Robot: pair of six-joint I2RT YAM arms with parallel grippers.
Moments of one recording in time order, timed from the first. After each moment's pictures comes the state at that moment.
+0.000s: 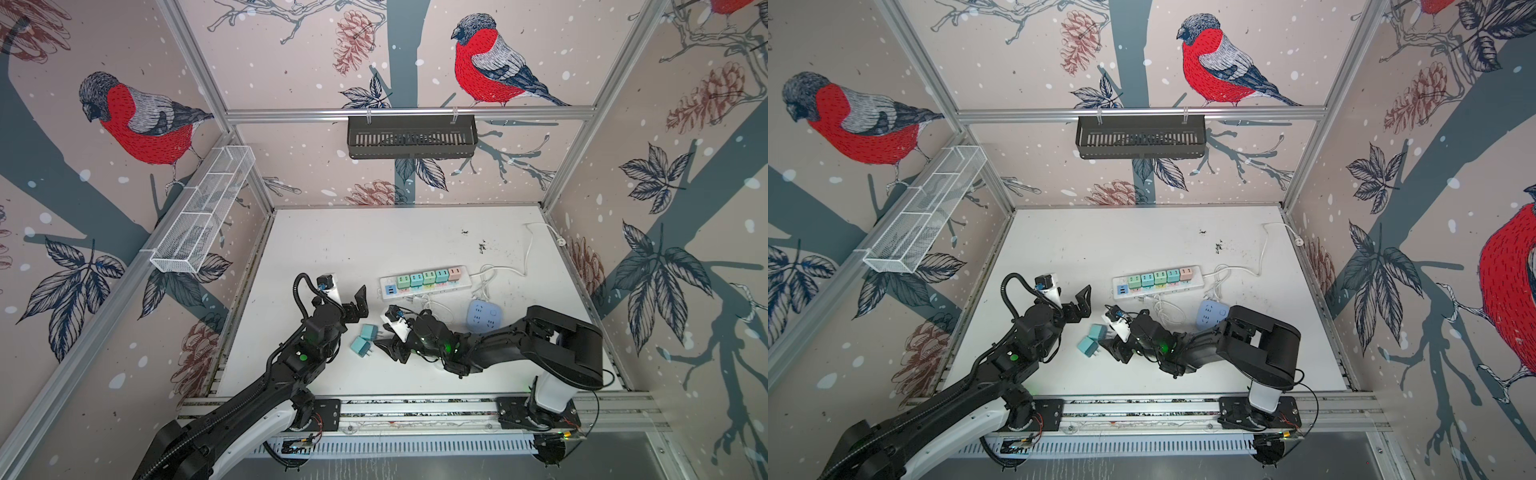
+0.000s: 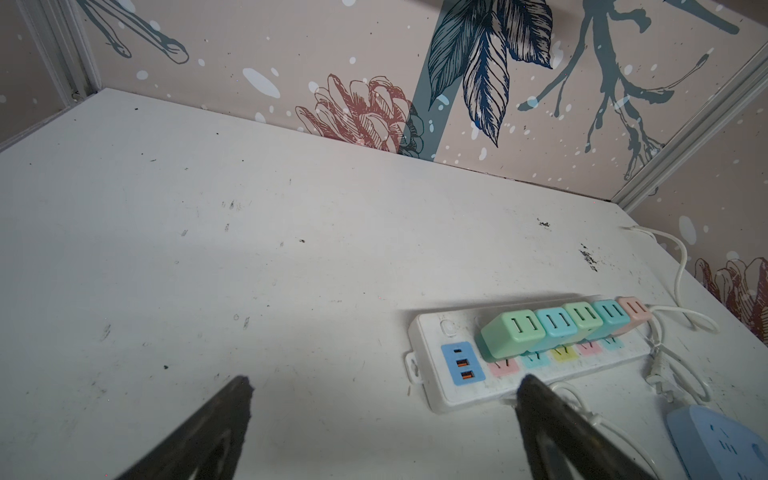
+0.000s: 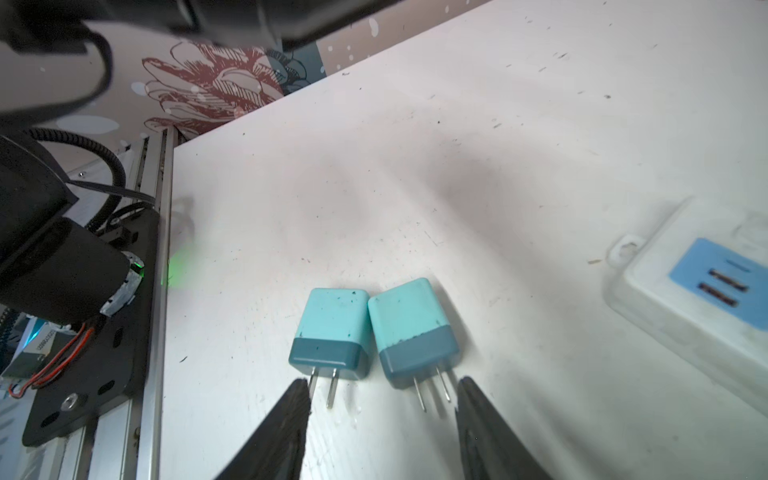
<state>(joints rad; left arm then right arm) -0.63 0.76 0.25 0.22 -0.39 -0.42 1.17 1.75 0.61 0.72 -0.09 0.18</state>
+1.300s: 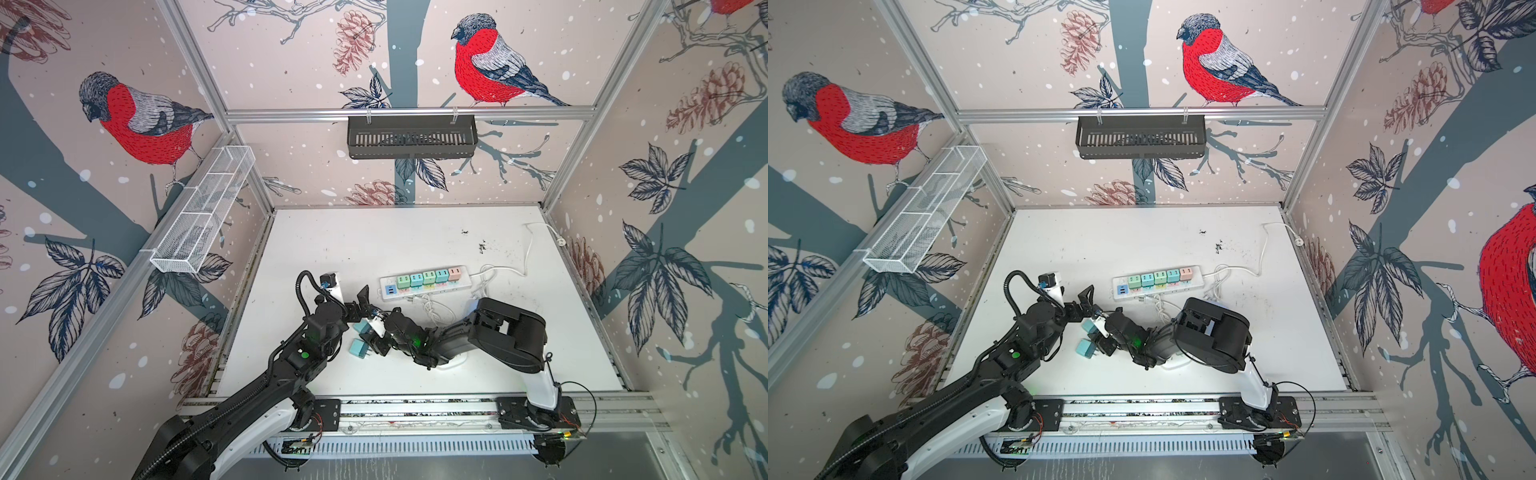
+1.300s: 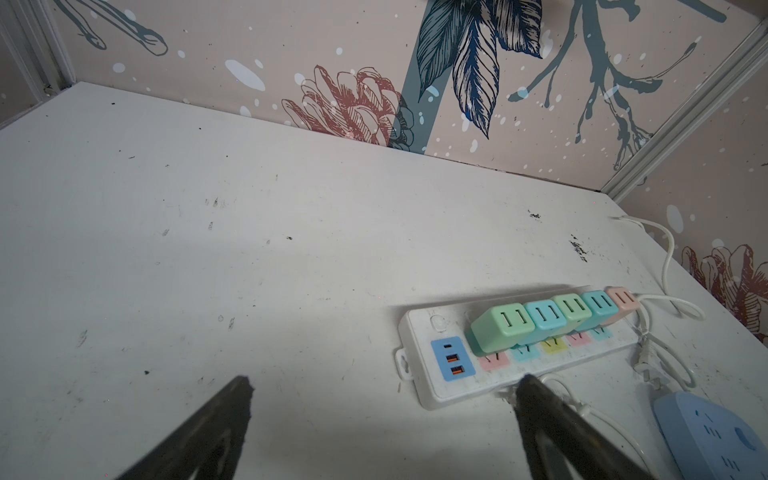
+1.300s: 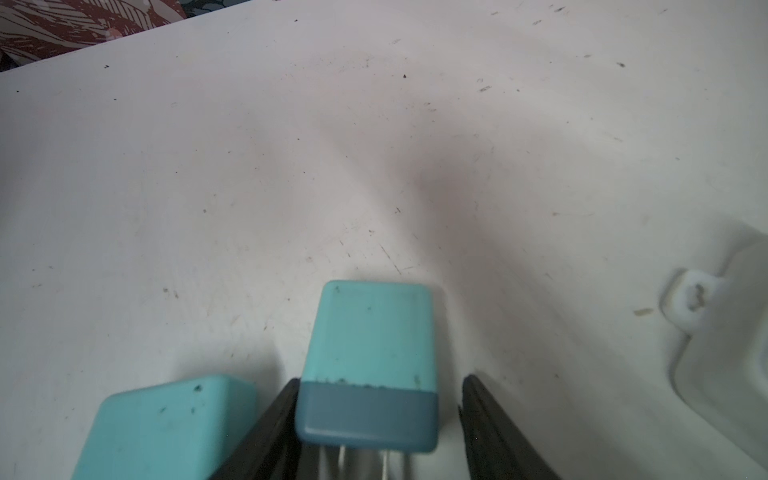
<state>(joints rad) -0.63 0.79 0.27 0.23 -0.36 -0.42 1.18 2.06 0.88 0.66 0.05 0.10</state>
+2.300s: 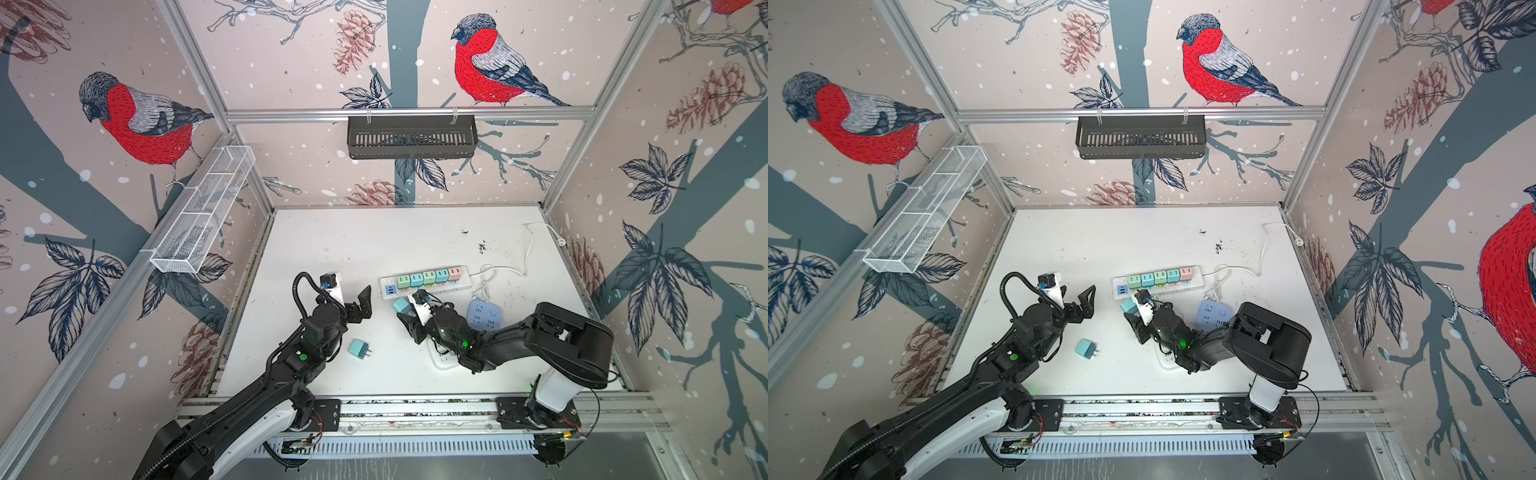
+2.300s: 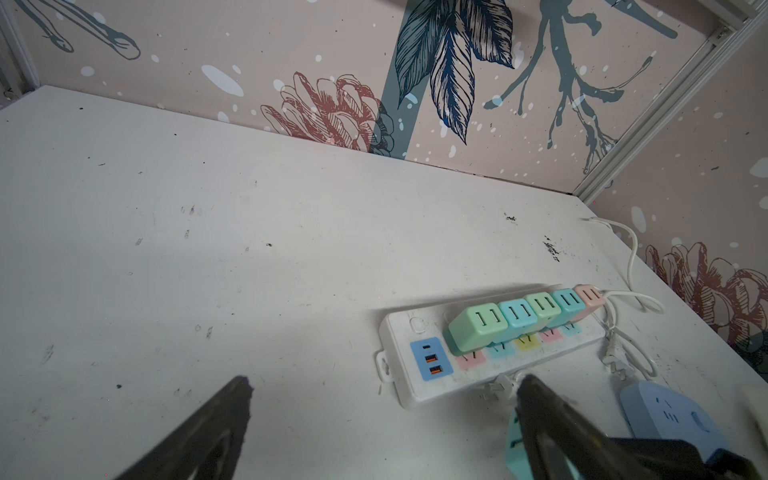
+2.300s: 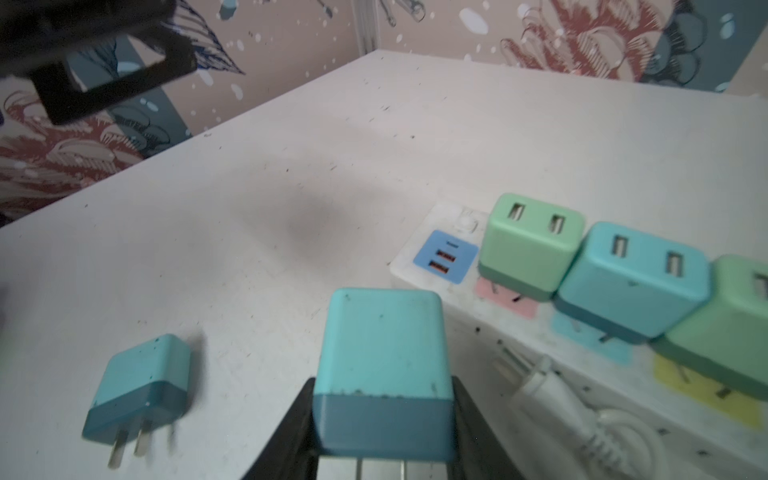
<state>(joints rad) -0.63 0.76 0.26 0.24 -0.31 -0.41 1.02 1.68 0.45 0.94 0.15 0.19</state>
